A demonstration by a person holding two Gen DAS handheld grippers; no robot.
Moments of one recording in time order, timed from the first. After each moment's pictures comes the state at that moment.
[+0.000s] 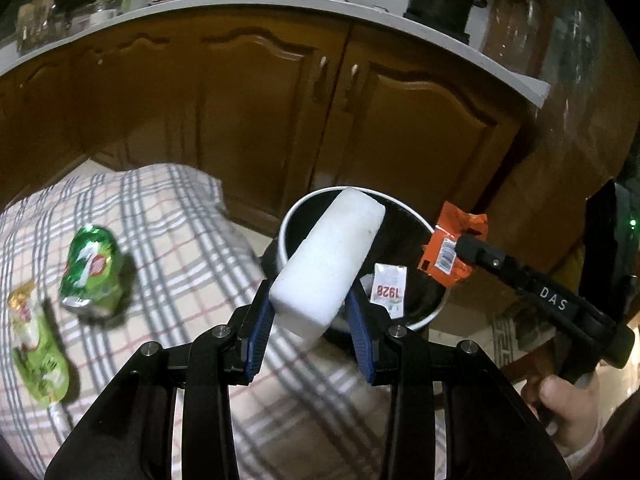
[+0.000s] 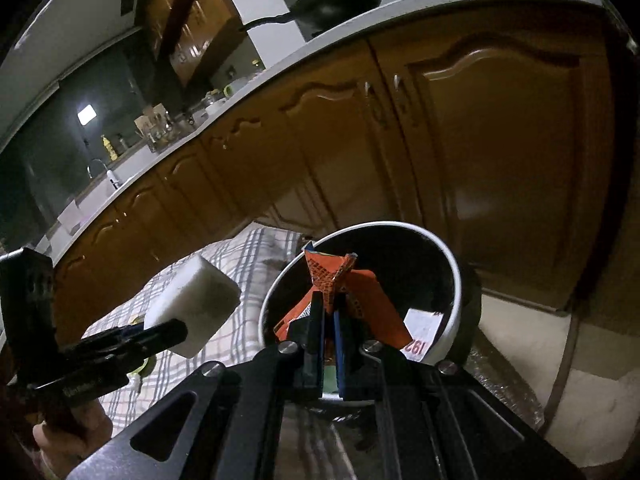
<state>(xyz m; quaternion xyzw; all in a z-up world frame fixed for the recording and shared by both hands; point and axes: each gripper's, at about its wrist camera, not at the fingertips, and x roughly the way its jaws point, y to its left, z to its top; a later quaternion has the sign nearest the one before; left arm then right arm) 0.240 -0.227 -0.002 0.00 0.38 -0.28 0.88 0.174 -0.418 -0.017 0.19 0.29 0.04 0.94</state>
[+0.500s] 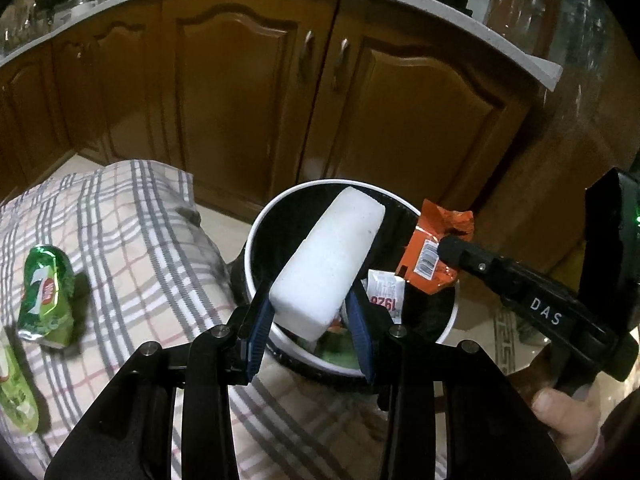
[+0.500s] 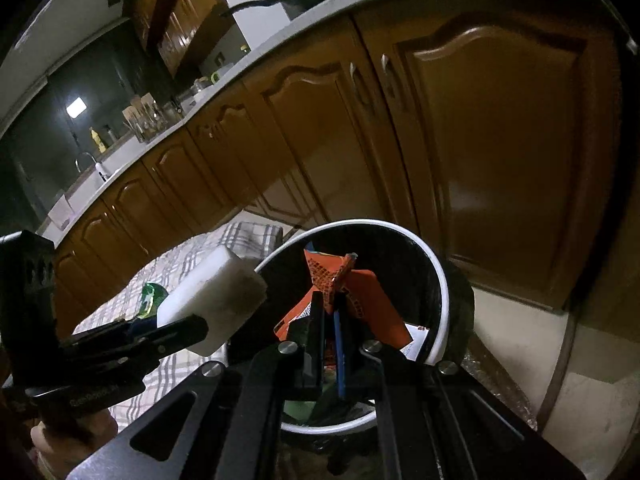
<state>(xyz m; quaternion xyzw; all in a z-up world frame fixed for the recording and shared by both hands) 0.271 -0.271 -0.023 0.02 0.41 -0.28 0.87 0.208 -0.435 -0.037 0.19 0.32 0.03 0.93</state>
